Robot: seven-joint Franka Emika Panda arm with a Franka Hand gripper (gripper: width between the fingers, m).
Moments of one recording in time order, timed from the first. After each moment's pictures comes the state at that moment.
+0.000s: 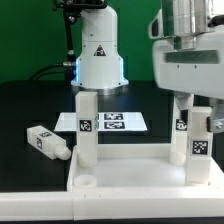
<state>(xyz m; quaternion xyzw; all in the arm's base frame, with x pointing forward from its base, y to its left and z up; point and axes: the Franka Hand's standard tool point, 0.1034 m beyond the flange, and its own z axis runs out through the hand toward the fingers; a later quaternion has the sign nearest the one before) 0.637 0.107 0.110 -0.84 0.54 -0.05 0.08</state>
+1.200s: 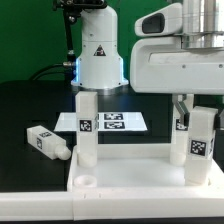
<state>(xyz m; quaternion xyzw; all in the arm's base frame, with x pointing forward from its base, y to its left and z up) 0.637 0.112 0.110 -0.94 0.34 -0.07 0.03</state>
